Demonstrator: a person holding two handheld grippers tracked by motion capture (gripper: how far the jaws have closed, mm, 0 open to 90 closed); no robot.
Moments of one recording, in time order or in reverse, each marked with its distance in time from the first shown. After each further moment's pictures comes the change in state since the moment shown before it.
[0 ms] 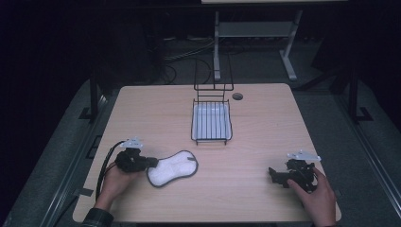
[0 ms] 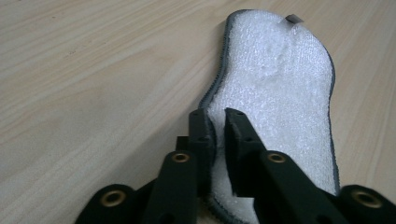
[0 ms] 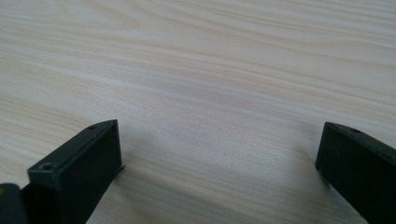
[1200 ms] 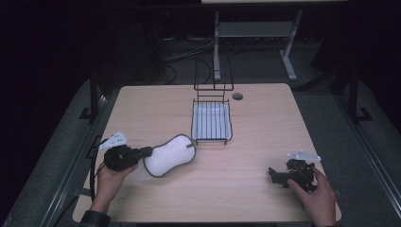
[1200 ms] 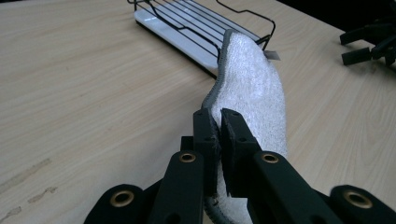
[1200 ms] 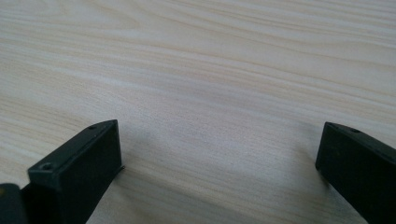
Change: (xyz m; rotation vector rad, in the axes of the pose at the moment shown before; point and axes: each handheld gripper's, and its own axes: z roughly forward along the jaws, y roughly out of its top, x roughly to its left) left arm -0.018 0.011 -0.045 -0.297 0.062 0.012; right arm 0.000 0.000 0.000 0.000 0.000 0.000
